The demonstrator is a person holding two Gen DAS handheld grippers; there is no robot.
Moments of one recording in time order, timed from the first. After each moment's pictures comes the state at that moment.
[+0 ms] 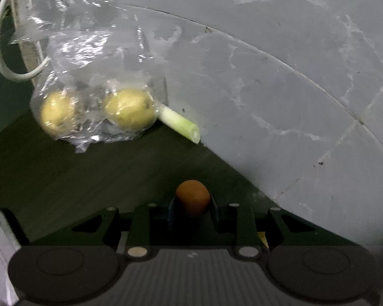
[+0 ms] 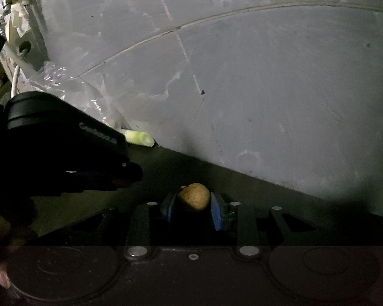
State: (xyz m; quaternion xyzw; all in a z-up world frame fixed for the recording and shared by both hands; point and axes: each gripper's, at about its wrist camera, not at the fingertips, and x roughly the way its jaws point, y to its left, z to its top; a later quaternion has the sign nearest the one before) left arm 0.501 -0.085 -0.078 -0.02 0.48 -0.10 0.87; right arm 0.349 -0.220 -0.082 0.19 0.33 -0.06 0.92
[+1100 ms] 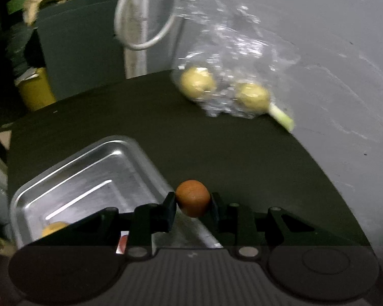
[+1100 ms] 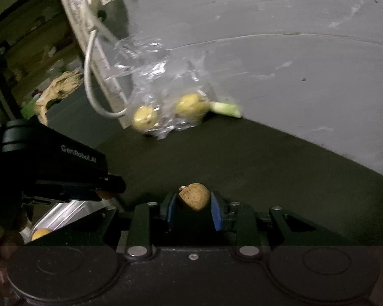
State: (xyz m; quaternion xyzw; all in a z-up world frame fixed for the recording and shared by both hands) left arm 0.403 0.040 -0.040 -0.09 0.47 0.04 0.88; right arm 0.291 -0.132 -0.053 0.14 0.33 0.07 0.93
